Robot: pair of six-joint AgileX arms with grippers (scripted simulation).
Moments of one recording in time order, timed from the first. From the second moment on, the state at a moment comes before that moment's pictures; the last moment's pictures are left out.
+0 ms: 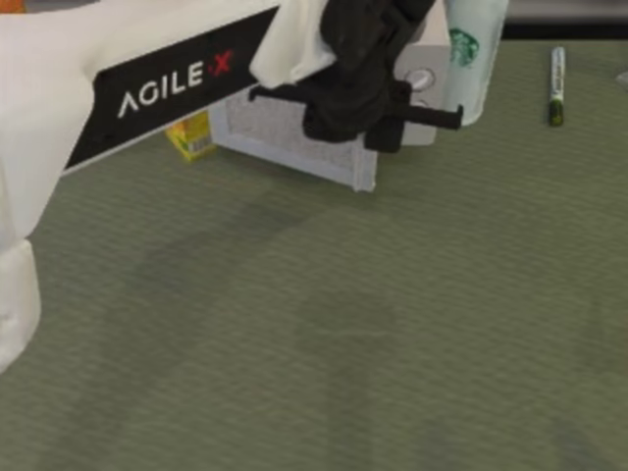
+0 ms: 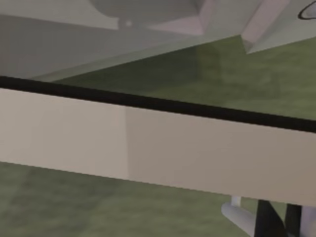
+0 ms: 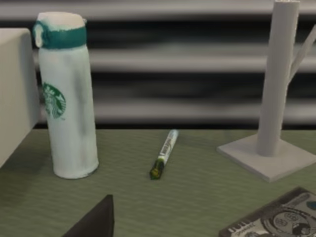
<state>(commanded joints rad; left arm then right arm) -0.71 2.12 1.88 -0.84 -0.21 -0.38 0.00 0.00 0.00 0.00 0.00 0.00</state>
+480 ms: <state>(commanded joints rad) -0.72 2.12 1.88 -0.84 -0.21 -0.38 0.00 0.00 0.00 0.00 0.00 0.00</state>
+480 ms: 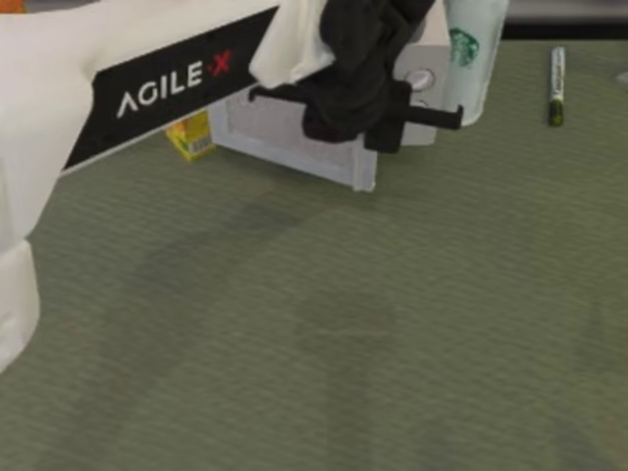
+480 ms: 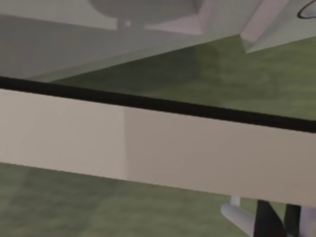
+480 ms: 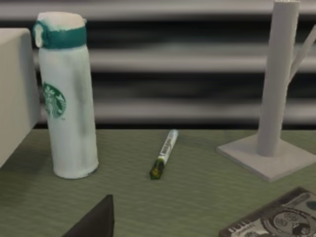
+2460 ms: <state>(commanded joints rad) -0.70 2.03 1.73 -0.77 -0.15 -0.27 0.00 0.00 0.00 0.00 0.00 0.00</state>
